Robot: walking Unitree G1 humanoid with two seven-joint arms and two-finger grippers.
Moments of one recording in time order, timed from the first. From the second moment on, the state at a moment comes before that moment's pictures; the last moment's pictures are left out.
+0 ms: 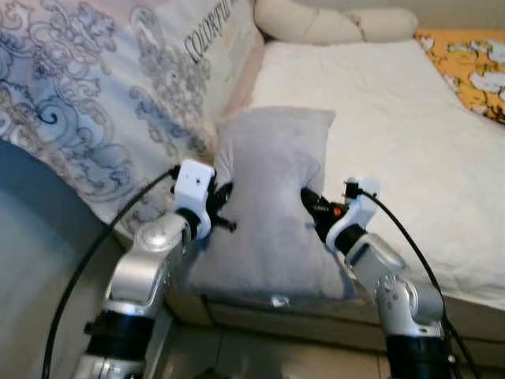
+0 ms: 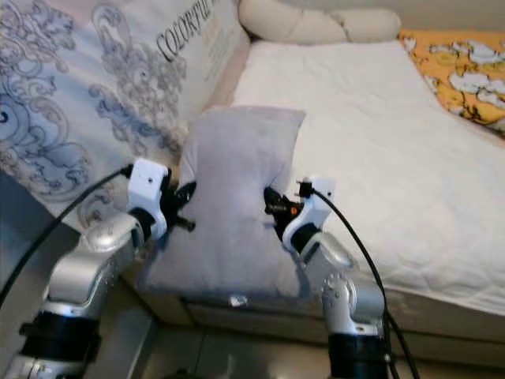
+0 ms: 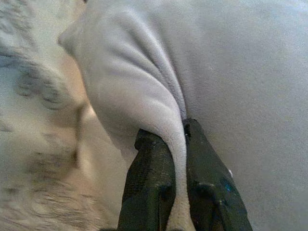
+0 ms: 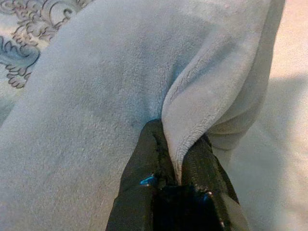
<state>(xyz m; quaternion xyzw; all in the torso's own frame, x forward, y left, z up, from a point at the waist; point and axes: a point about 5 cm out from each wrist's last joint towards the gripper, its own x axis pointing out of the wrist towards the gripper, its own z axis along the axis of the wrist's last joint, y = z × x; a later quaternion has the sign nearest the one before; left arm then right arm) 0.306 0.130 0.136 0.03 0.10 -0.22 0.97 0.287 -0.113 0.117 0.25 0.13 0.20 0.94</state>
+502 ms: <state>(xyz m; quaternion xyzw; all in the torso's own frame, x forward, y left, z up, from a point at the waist) 0.304 0.134 0.131 0.04 0.11 -0.21 0.97 0.283 -0.110 0.112 0.25 0.14 0.20 0.94</state>
